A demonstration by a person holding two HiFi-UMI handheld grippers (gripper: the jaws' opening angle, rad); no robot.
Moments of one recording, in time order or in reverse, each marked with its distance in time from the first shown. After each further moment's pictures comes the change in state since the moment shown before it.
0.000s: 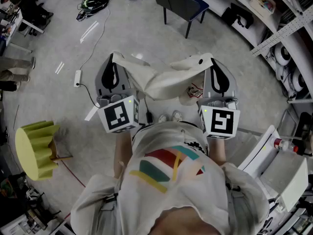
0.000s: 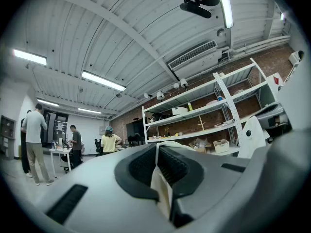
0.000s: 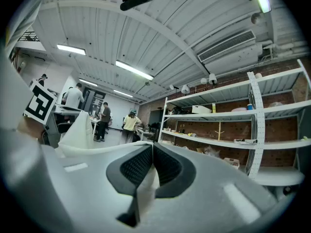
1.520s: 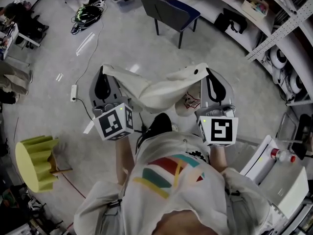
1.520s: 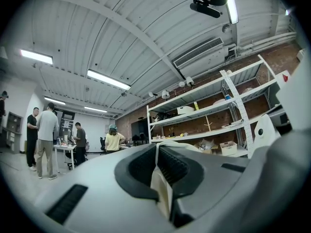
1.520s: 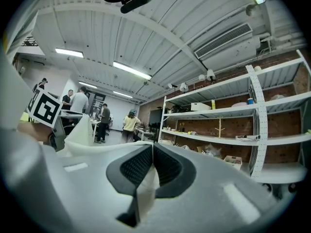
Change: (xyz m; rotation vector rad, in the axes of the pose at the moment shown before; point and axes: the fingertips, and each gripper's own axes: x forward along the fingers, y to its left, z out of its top) left arm 0.037 -0.025 -0.019 -0.038 0.026 0.070; right arm 0.011 -0.052 -0.026 0.048 0.019 0.026
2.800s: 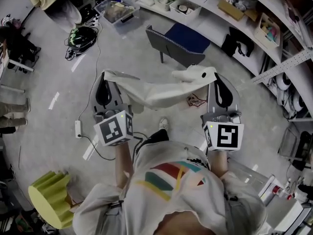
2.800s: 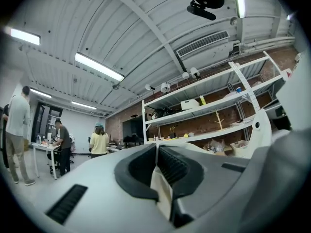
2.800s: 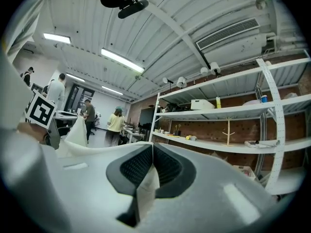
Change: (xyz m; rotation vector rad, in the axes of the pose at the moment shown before) left arm 0.358 0.073 -0.040 -0.011 -0.022 -0.095; right arm 0.341 -0.049 0.020 -0.036 -0.011 -0.107
